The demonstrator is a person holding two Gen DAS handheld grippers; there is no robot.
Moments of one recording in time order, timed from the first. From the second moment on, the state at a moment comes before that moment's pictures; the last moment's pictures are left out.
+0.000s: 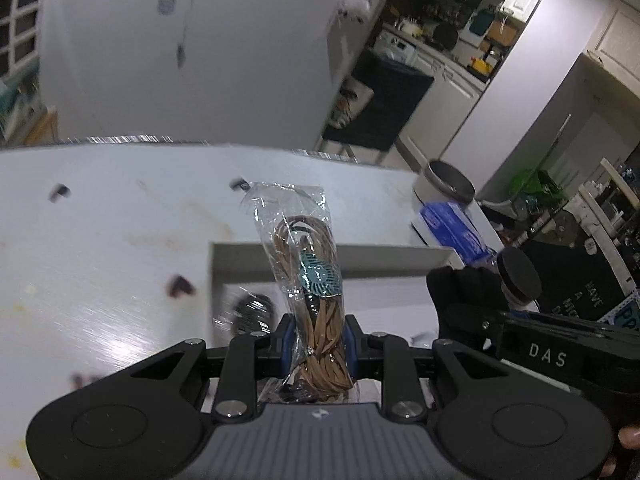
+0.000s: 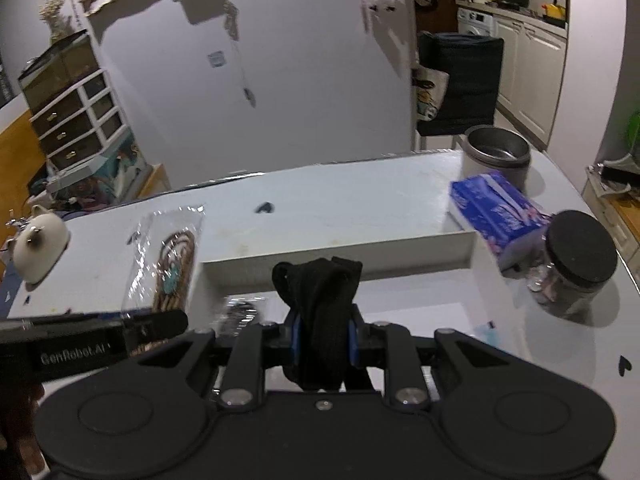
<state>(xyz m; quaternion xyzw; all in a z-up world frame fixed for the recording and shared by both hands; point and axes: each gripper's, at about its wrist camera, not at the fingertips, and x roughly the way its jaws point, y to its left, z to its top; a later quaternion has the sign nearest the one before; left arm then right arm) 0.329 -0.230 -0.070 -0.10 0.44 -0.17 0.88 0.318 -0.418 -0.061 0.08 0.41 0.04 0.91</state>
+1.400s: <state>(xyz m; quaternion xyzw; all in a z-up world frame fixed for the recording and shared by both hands) 0.322 -0.262 -0.067 -0.06 0.45 -0.11 0.89 0.315 -0.478 -0.072 0.11 0.41 0.06 0.90</state>
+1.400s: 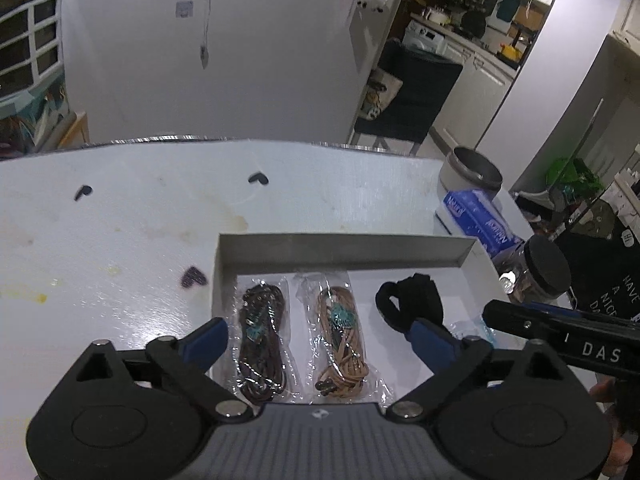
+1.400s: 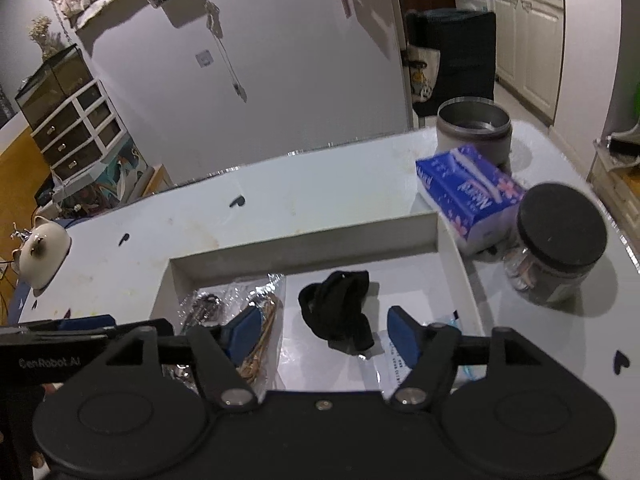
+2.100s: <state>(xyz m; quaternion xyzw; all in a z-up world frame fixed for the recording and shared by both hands) 0.200 -0.212 -0.005 -0.04 0.36 -0.11 0.92 0.191 -0.439 -0.012 0.08 0.34 0.05 0.94</state>
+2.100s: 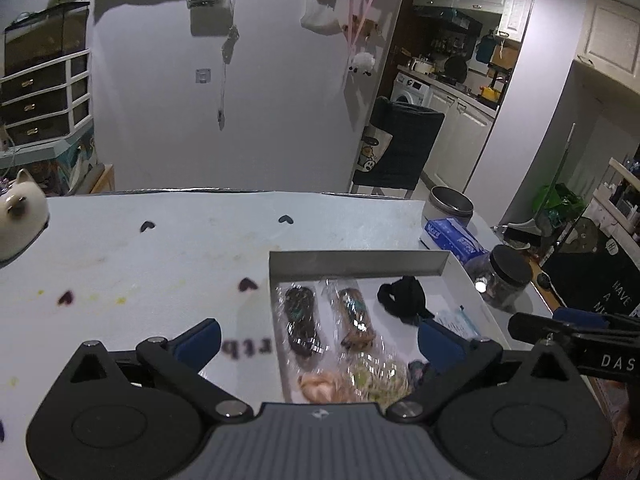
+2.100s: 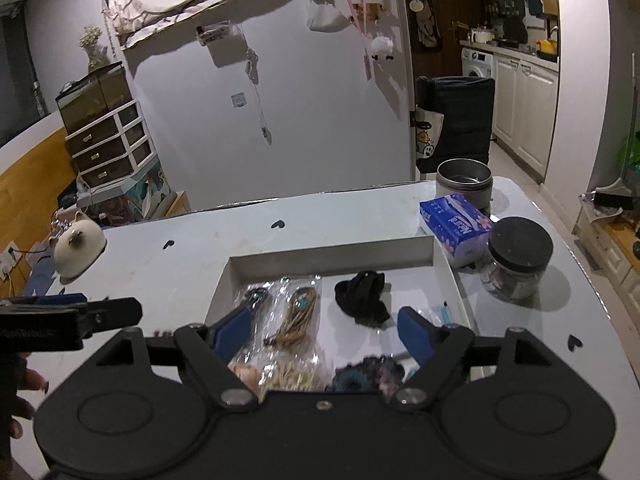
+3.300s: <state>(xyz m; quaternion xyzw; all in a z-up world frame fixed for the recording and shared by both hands) 0.071 -0.139 -0.013 -0.03 0.33 -0.11 0.94 0.056 -0.374 -0.007 0.02 0.29 0.01 0.96</state>
